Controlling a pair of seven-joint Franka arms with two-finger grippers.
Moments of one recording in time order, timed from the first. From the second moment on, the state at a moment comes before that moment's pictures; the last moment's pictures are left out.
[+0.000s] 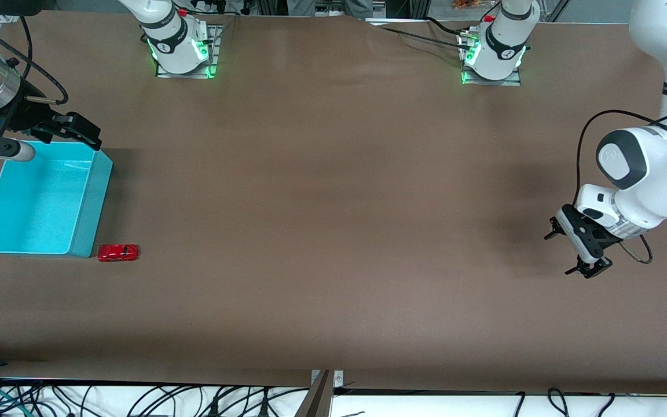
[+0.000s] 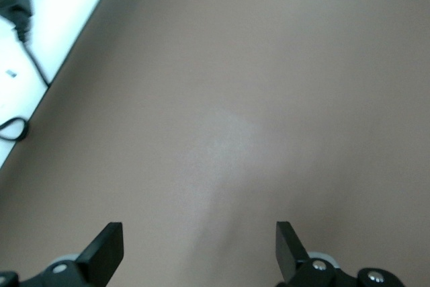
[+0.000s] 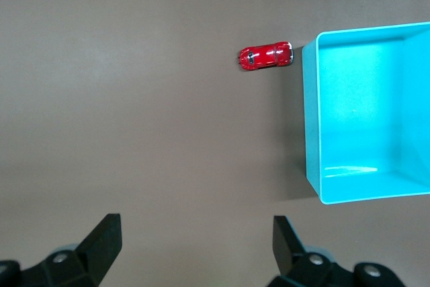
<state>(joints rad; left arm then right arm) 0.18 0.37 -0.10 -1.85 -0.30 2.42 1.39 -0.05 0.01 0.16 -1.62 -0.03 1.60 0.24</state>
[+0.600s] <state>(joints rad) 0.09 0.18 -0.03 -1.85 -0.30 2.19 0.71 -0.09 0.12 0.14 -1.62 -0.03 1.66 0.18</state>
